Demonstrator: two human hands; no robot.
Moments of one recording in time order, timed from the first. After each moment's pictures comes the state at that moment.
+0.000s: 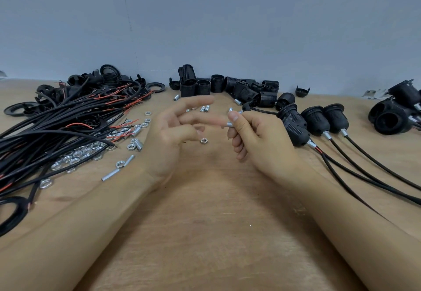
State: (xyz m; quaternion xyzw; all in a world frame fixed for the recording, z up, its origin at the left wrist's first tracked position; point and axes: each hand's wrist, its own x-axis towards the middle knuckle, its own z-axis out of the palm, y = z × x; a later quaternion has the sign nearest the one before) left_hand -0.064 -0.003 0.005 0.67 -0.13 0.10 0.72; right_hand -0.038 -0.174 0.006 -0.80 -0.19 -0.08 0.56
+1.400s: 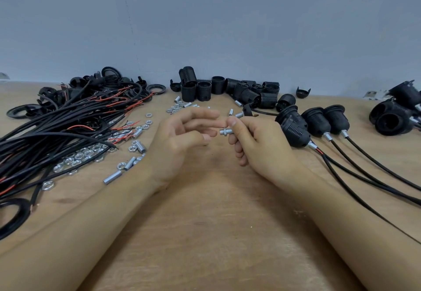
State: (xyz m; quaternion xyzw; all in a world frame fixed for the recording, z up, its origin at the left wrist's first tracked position) left_hand -0.060 0.001 -0.004 0.70 -0.15 0.09 0.69; right_hand -0.042 -0.174 0.007 -0.83 -0.19 -0.08 0.52
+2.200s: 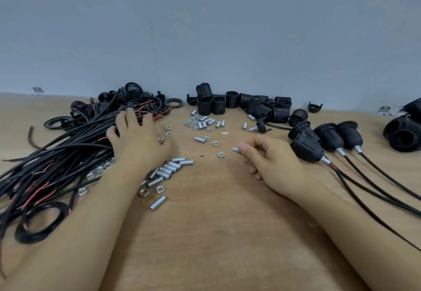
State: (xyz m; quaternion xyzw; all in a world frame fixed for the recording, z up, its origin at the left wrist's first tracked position) left_hand -0.031 0.088 -0.009 0.96 0.20 0.18 0.08; right_hand -0.032 -0.177 -0.005 -0.86 -0.19 -0.06 0.47
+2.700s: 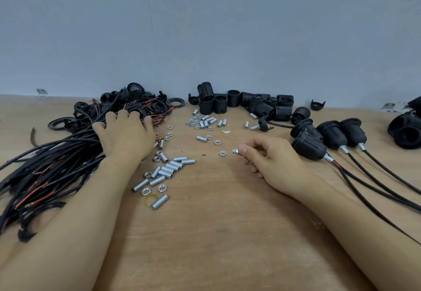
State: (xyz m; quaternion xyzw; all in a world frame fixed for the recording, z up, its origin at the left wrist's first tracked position) left_hand -0.016 0.113 -0.008 0.93 0.24 0.27 0.02; right_hand -0.028 -0.179 -0.008 -0.87 -0.22 -0.06 0.44
